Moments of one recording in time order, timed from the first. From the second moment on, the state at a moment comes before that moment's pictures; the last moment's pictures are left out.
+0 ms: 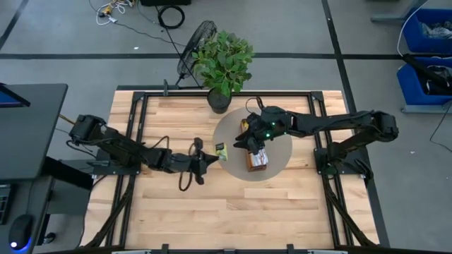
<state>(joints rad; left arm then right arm) -0.27 1.50 0.59 0.57 -0.54 0.53 -0.14 1.37 0.92 -0.01 -0.28 0.59</state>
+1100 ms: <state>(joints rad) -0.24 1.75 0.89 0.42 -0.56 0.79 -0.18 1.42 0.92 -0.23 -0.35 0.58</state>
